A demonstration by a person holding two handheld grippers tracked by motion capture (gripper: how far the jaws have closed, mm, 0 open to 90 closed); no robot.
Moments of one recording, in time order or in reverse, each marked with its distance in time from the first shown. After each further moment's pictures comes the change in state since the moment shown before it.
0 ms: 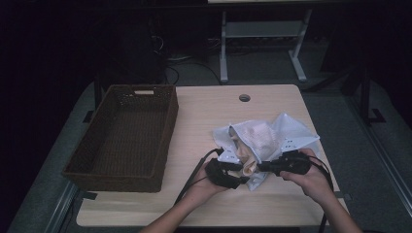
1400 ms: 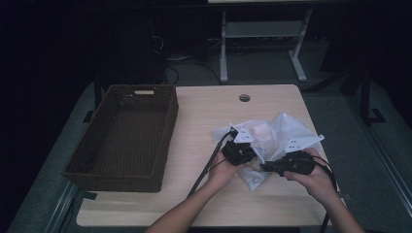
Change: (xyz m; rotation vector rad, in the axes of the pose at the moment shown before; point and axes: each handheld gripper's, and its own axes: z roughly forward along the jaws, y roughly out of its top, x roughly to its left) left arm 0.031 0.048 0.042 -0.142 0.090 -0.032; right arm -0.002 -0.001 -0.010 -0.002 -0.001 -0.027
